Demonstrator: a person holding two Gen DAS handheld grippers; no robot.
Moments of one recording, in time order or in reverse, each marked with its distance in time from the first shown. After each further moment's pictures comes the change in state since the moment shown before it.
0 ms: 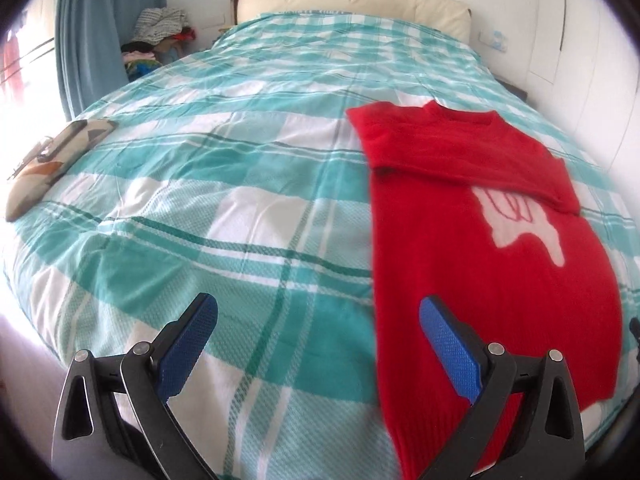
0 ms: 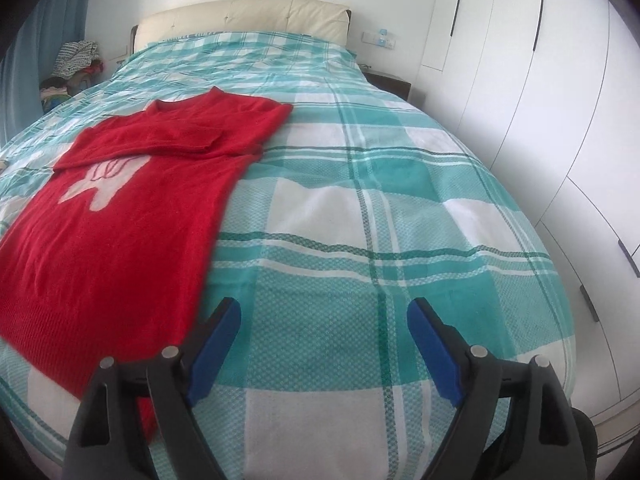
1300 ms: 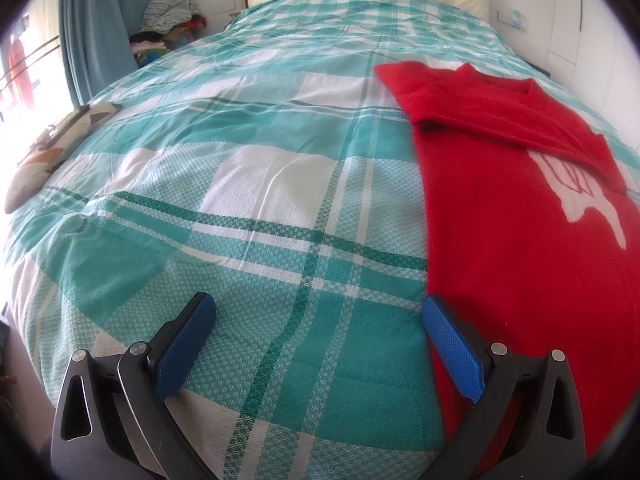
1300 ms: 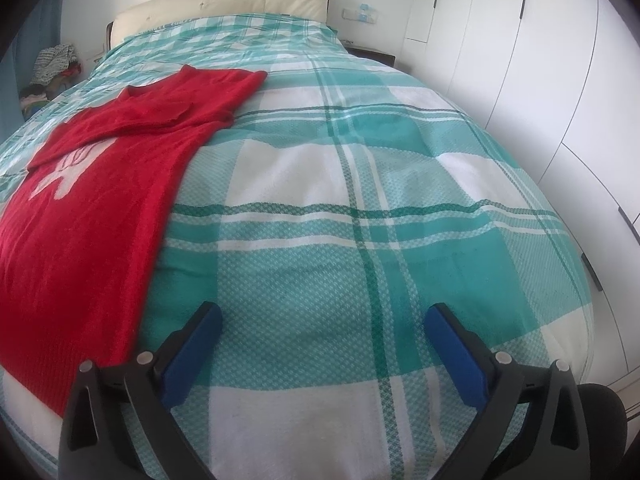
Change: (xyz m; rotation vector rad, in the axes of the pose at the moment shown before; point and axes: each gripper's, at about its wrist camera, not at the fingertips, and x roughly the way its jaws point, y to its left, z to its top) left arm 0.051 0.004 -0.017 0.018 0.047 0.074; right arm 0.030 -0.011 -0.014 0.077 0.082 -0.009
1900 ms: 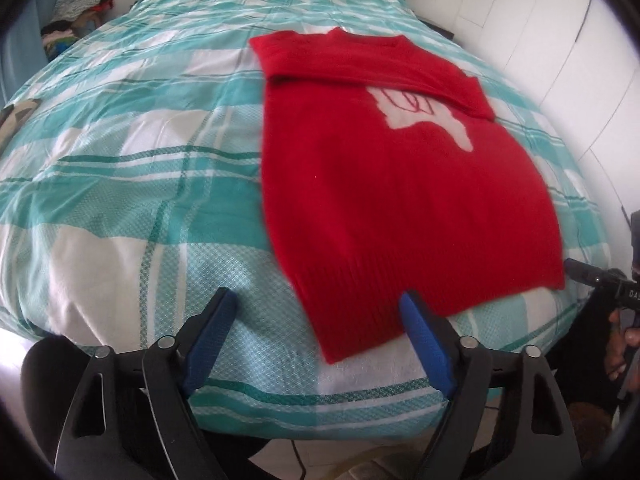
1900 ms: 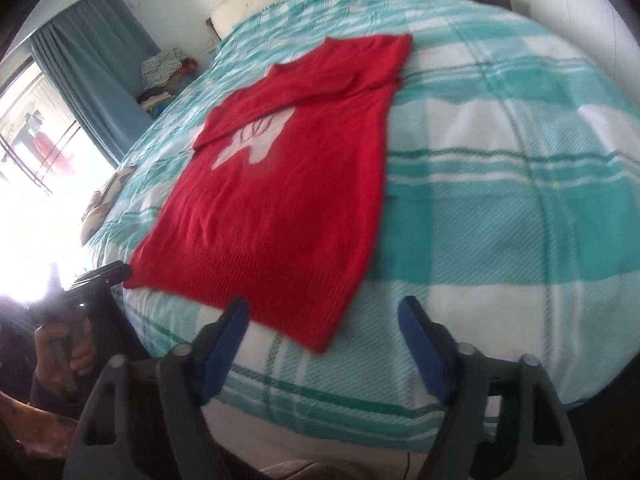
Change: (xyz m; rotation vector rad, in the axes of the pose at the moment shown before) left arm -0.079 -0.031 -0.042 0.139 0.157 -0.332; right arm -0.039 0.035 -0.016 0.024 0.243 0.645
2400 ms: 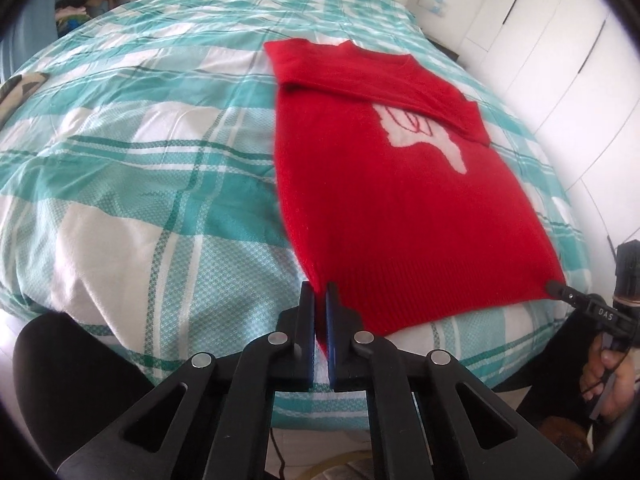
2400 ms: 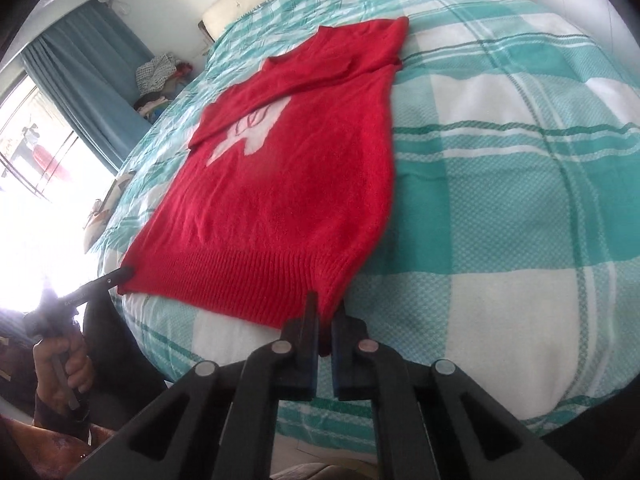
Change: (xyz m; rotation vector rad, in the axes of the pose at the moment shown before) left arm -0.020 0.017 -0.005 -0.098 -0.027 -0.089; right arm 0.000 0.011 -0.006 0.002 -0.048 -0.006
